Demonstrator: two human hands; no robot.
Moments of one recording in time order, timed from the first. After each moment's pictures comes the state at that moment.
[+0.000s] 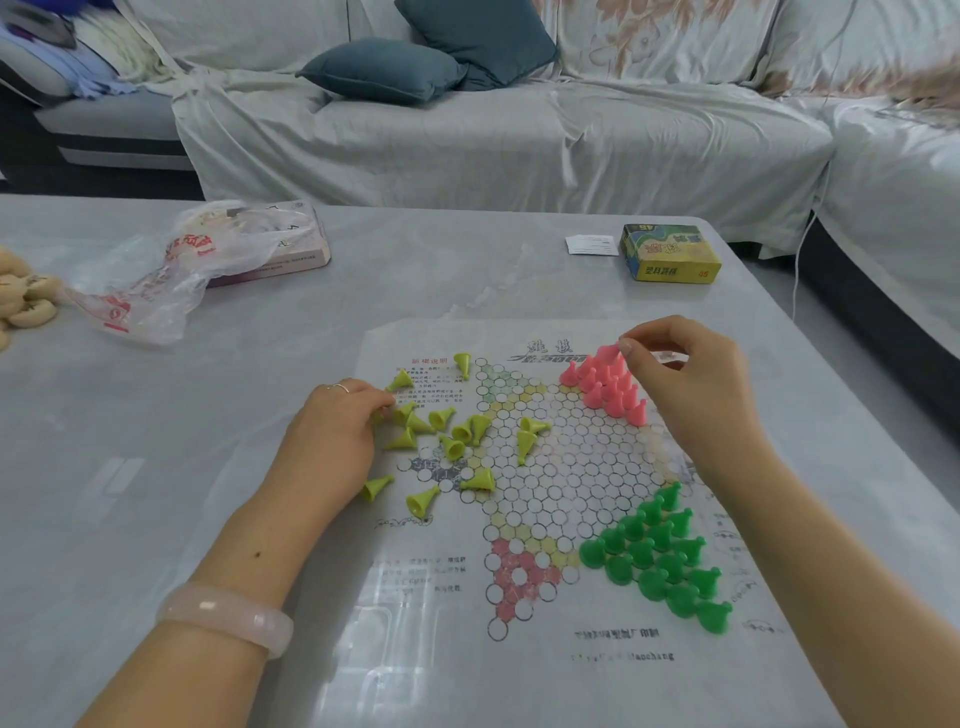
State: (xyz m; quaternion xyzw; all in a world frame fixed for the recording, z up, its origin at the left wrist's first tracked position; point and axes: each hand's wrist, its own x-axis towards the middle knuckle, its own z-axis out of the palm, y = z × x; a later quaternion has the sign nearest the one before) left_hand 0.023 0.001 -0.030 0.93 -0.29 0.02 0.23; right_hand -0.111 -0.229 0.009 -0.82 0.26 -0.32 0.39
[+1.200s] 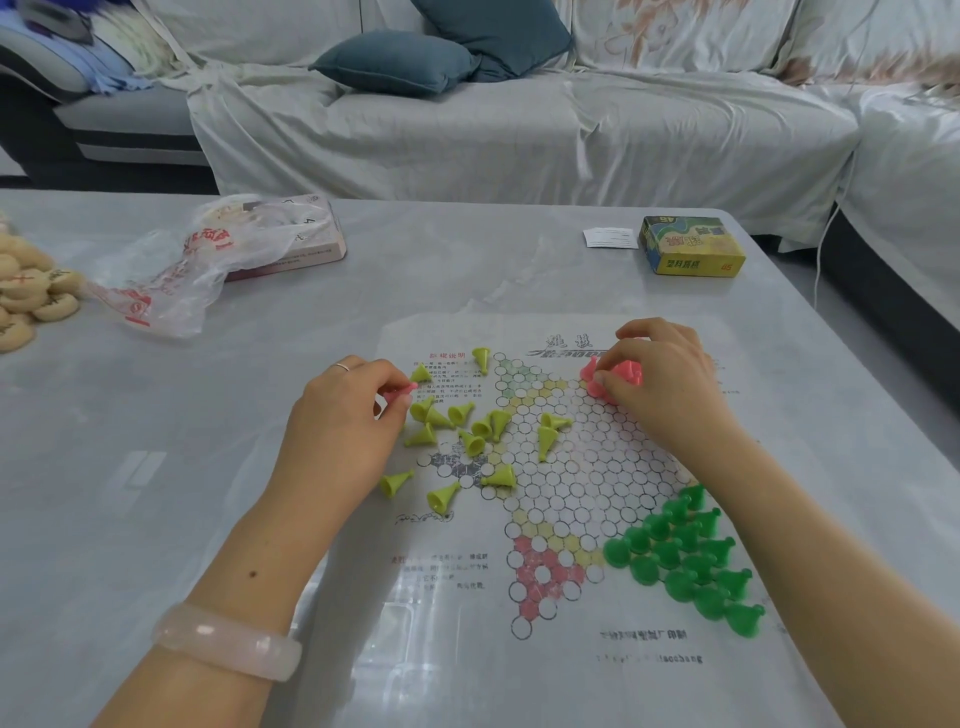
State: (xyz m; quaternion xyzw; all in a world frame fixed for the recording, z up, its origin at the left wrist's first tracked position) left_hand 0.005 0.003 -0.005 0.91 -0.26 0.08 0.31; right_hand -0.083 -0.231 -0.011 -0.94 0.24 -0.16 0.17
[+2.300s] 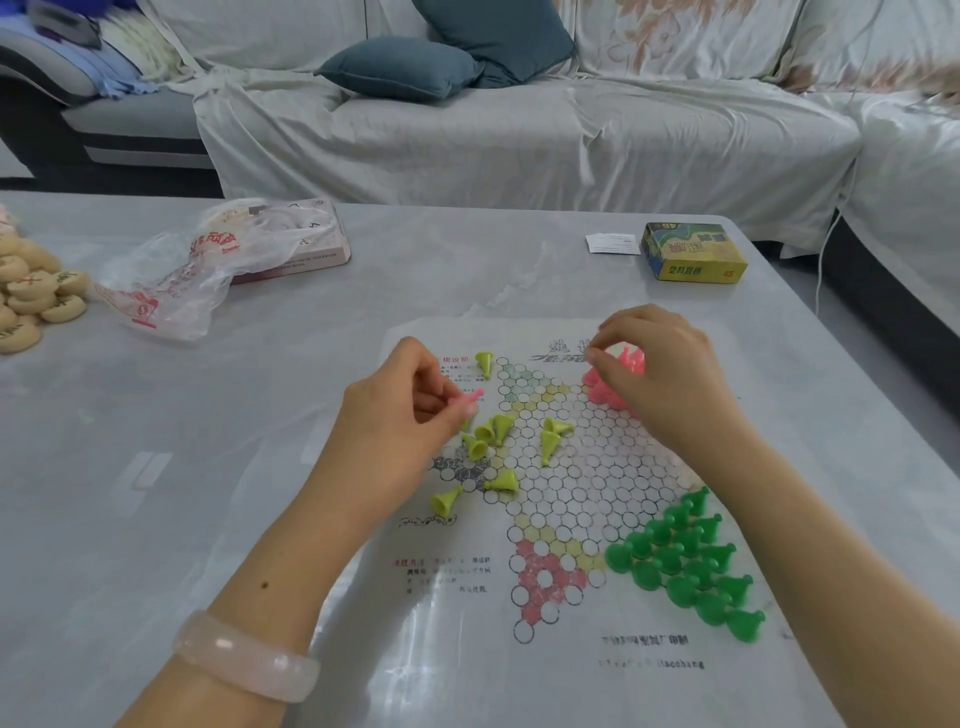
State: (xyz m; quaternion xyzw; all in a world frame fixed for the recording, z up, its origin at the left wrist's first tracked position) left_hand -0.020 -0.011 0.013 0.83 -0.25 -0.06 0.50; right_hand -0.086 -0.217 0.011 -0.94 0.15 -0.23 0.20
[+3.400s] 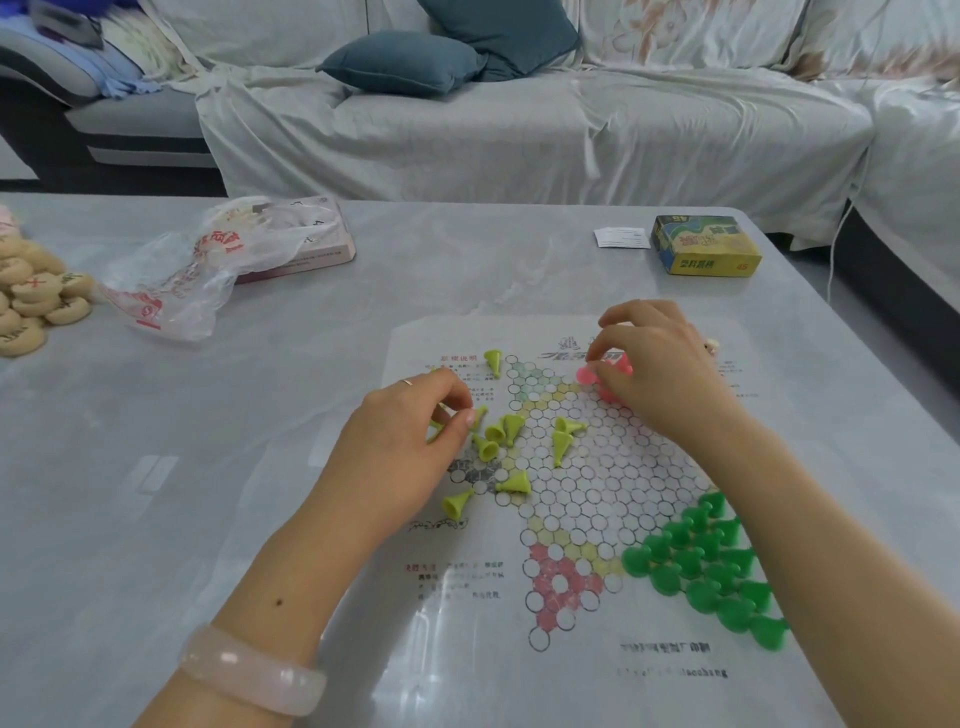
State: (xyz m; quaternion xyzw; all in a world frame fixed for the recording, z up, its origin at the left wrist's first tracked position) left_hand -0.016 -0.005 0.006 0.88 -0.32 -0.03 0.35; right_hand -0.067 -0.226 -0.001 -0.97 0.14 -0.16 0.10
